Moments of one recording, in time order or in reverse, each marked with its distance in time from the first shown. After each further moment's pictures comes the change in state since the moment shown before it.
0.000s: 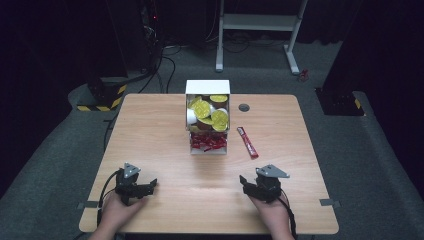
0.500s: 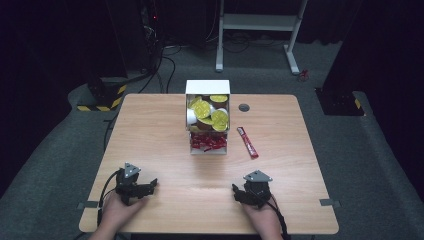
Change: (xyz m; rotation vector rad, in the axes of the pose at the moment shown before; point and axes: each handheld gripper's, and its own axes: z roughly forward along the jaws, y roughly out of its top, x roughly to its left) left arm 0.000 0.001 0.001 -0.003 0.003 -0.002; right arm 0.017 -0.017 0.027 0.113 -0.041 -0.060
